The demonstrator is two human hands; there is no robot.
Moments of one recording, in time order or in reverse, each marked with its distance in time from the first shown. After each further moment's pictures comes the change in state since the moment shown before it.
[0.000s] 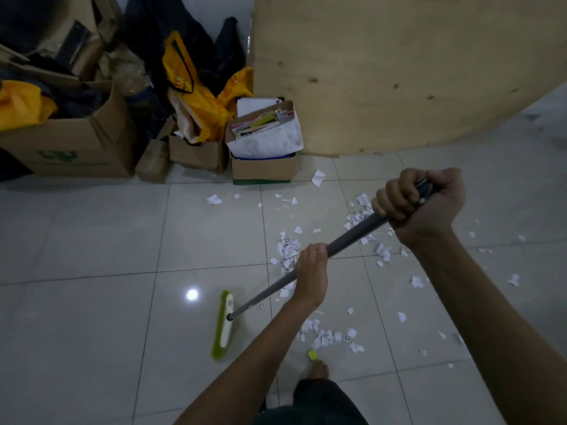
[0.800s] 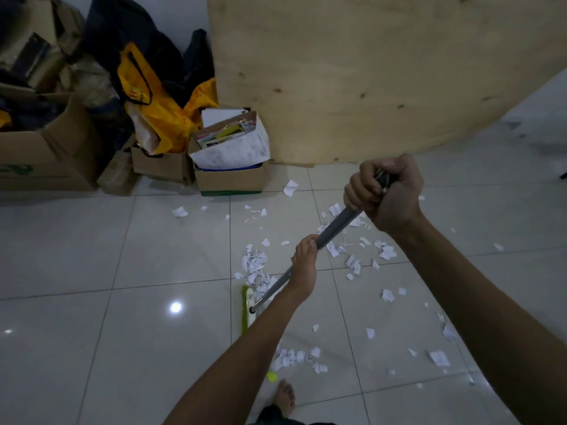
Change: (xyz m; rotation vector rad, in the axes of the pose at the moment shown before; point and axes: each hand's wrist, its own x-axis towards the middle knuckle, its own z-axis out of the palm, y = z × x) left_hand 0.066 0.075 0.175 -0.282 -0.027 -0.070; right_hand 0.044 -0.093 -0.149 -0.108 -0.201 0.117
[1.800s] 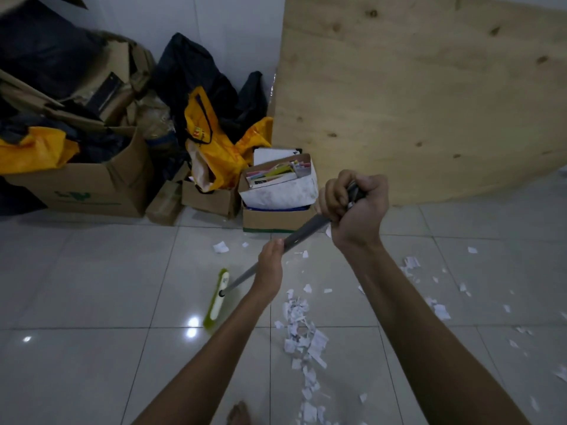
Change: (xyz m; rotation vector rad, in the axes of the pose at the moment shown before) left_hand 0.149 0.058 -0.281 -0.064 0.258 0.041; right_hand 0.224 0.084 0.189 0.134 0.132 -0.239
